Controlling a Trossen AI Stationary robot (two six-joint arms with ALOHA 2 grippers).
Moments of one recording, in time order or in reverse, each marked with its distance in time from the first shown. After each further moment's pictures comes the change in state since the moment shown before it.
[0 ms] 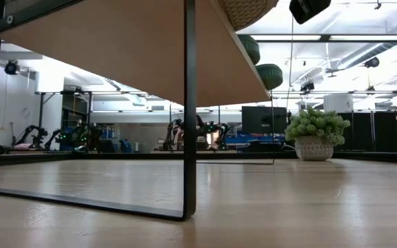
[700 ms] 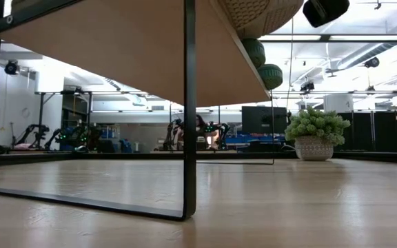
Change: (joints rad) left arm -0.001 0.000 0.000 0.025 0.001 0.000; right arm 0.048 0.014 -0.001 -0.104 0.043 0.037
